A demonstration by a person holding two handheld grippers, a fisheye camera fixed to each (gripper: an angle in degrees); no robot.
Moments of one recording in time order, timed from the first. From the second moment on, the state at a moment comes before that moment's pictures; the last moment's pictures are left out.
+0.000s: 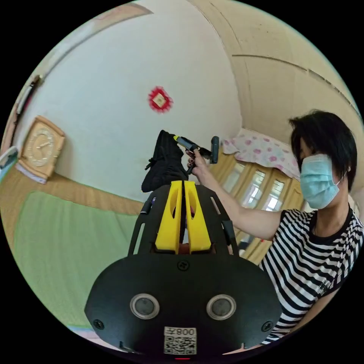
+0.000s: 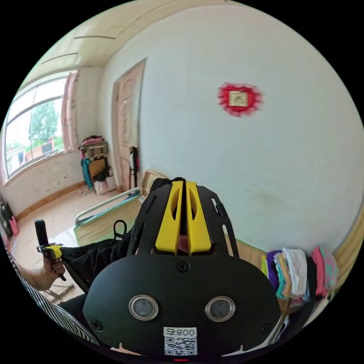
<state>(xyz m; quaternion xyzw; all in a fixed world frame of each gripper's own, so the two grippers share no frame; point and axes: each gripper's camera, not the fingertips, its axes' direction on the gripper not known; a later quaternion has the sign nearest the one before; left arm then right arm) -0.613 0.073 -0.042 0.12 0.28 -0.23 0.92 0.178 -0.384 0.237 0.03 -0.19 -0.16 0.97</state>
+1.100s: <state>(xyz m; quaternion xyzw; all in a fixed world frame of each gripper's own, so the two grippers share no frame) -0.499 0.251 0.329 -0.43 0.17 -0.22 0.86 0.388 0.146 0.526 -0.46 -0.06 0.10 0.88</state>
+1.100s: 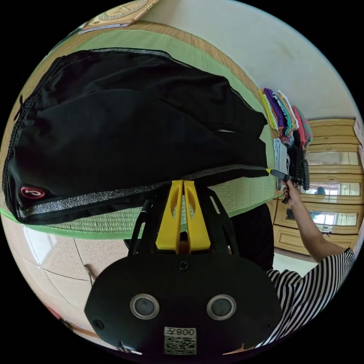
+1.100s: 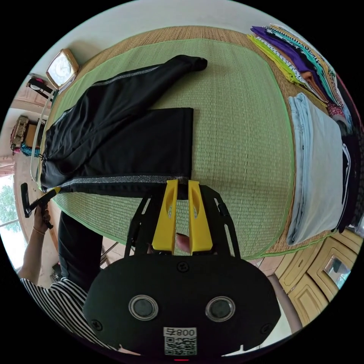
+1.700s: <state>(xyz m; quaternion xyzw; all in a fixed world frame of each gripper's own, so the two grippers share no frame) -0.406 0.248 0.383 -0.41 0.25 -0.17 0.86 0.508 0.271 0.465 -0.42 -0.10 0.24 0.87</state>
